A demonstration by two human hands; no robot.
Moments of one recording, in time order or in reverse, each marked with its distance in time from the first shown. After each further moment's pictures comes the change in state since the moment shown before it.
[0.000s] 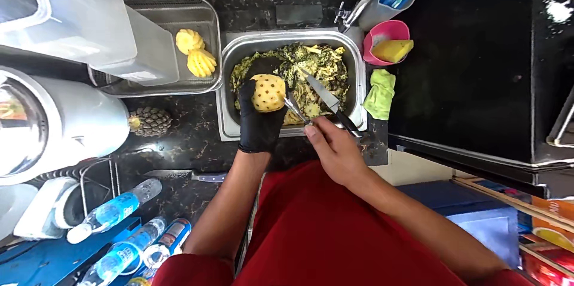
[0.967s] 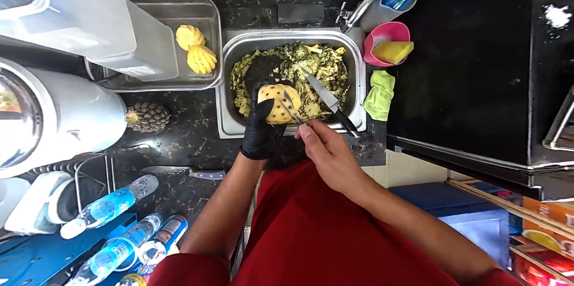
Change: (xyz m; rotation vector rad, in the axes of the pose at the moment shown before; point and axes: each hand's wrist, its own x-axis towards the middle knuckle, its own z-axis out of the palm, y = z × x) left_hand -0.011 -0.009 -0.028 0.133 -0.383 0.169; right_hand -0.003 -0.022 0.008 0.195 -0.098 0.078
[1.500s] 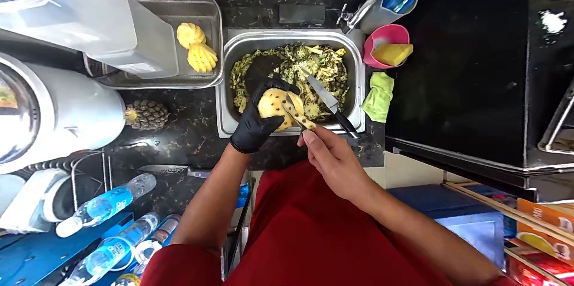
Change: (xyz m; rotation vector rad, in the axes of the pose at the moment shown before) left_hand 0.017 0.027 -0.022 0.465 -0.405 0.002; right_hand -0.010 -0.006 -0.005 0.097 -0.055 0.009
